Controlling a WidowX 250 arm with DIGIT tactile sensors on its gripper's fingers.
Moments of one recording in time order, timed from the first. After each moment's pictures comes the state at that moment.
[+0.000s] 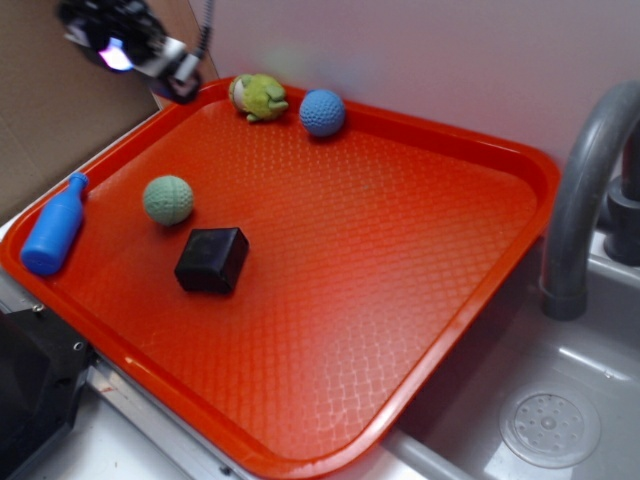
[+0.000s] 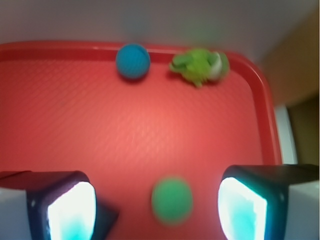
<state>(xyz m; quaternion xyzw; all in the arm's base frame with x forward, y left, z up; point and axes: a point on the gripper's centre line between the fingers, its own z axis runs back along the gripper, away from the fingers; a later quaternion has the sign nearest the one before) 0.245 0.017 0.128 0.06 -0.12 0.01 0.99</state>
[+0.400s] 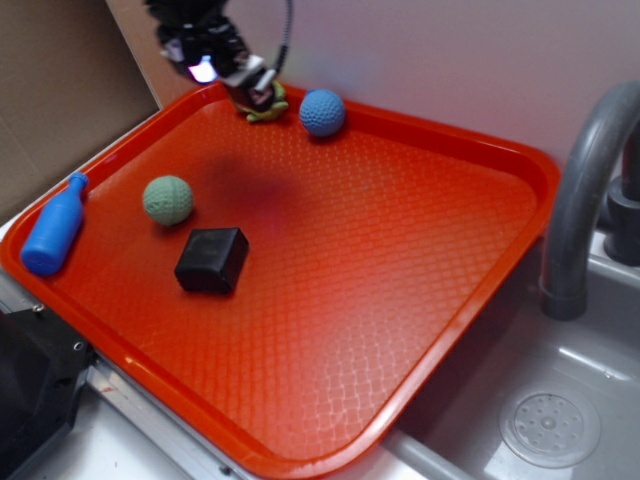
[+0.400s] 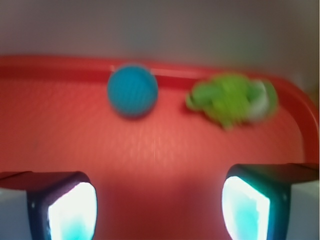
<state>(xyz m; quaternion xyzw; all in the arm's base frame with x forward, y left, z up) 0.307 0.027 0.089 0.02 -0.11 -0.02 0.99</state>
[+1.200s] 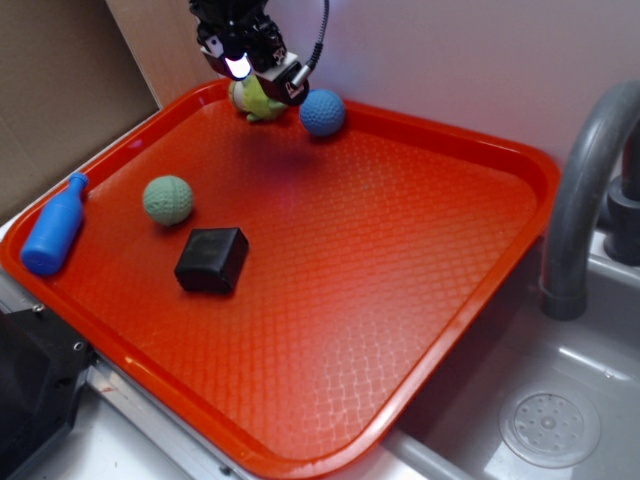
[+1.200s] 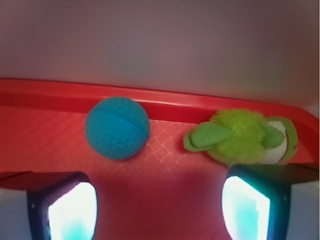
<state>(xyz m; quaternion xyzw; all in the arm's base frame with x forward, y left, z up) 0.327 0.032 0.082 0.02 -0.11 -0.02 0.99</state>
